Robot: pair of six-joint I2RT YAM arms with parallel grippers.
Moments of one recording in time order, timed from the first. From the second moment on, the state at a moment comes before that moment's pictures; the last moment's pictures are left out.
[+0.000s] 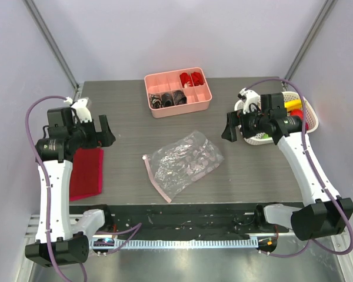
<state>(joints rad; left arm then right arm) 0.11 1.00 1.28 -1.04 0.29 -0.05 0.14 1.22 1.23 -0.83 -0.44 -0.08</state>
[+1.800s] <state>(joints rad) 0.11 0.80 0.97 -0.93 0.64 0.31 0.71 1.36 1.12 -0.67 -0.38 -0.62</state>
